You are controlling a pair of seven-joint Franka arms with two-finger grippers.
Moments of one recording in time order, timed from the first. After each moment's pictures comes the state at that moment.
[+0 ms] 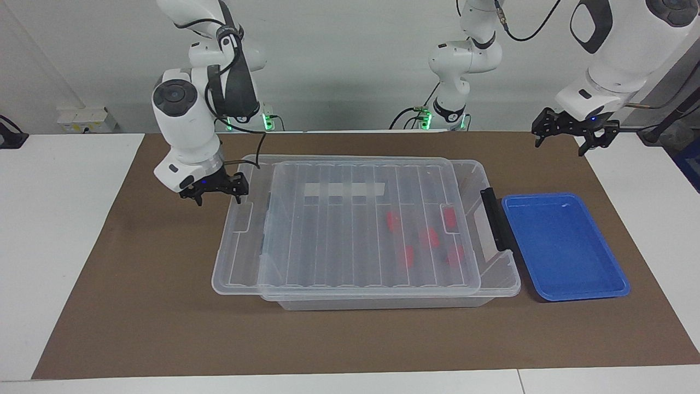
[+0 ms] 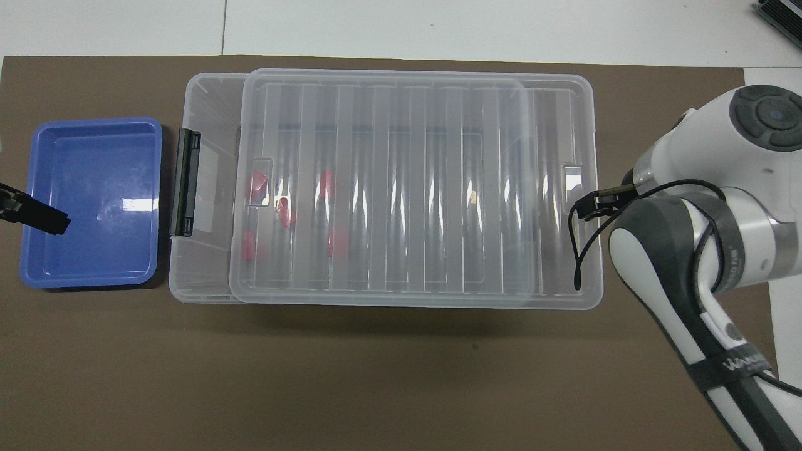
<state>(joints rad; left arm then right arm) 0.02 0.04 -0.05 -1.53 0.10 1.47 0.41 0.05 0.12 0.05 -1.82 -0.09 1.87 0.01</state>
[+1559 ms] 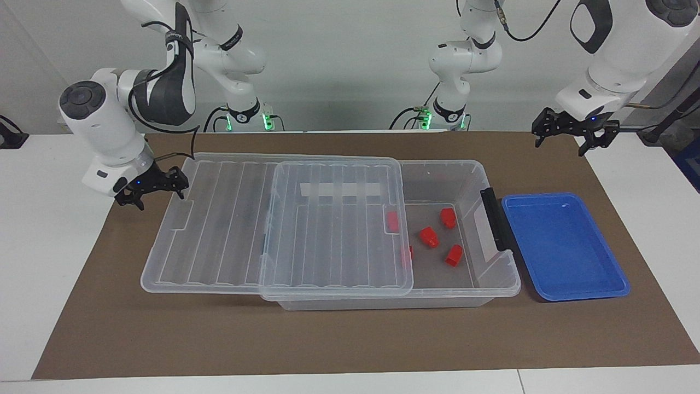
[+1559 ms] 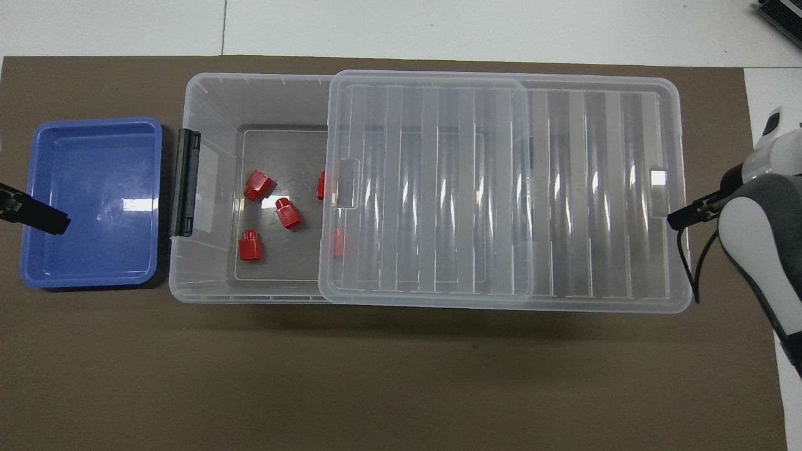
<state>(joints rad) 0.02 0.04 -0.05 -1.53 0.10 1.47 0.41 -0.16 0.11 0.05 -1.83 -0.09 1.87 -0.43</state>
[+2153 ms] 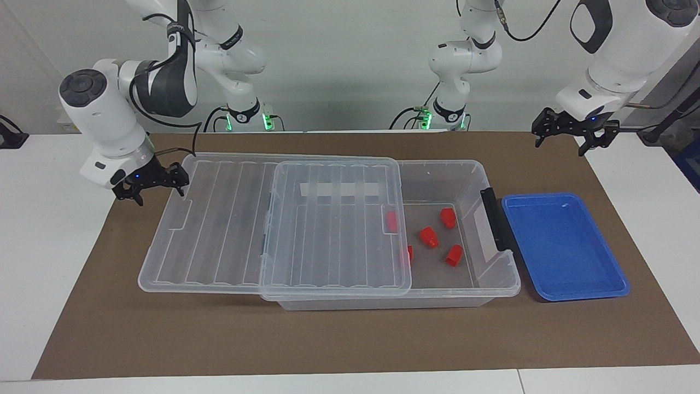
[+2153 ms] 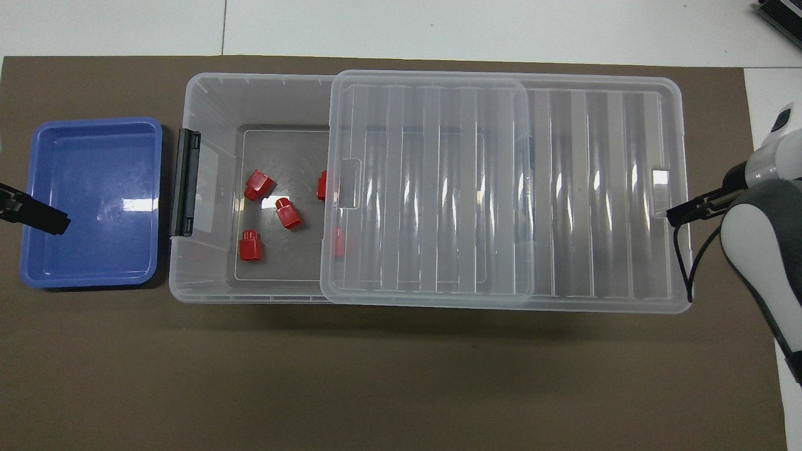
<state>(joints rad) 0.02 0.04 -0.05 -1.53 0.10 1.47 0.41 -0.12 0.06 0.06 -1.82 -0.09 1.84 -0.29</state>
